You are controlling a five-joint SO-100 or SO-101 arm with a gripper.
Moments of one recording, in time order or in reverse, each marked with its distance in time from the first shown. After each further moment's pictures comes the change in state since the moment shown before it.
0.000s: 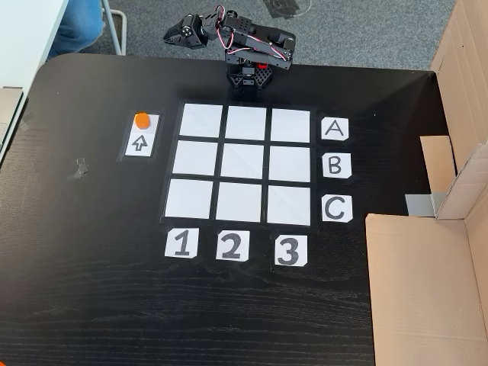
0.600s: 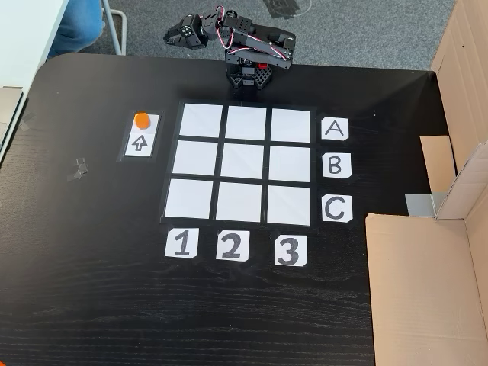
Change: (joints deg) arm 0.0 -0.4 -0.1 0.0 2.4
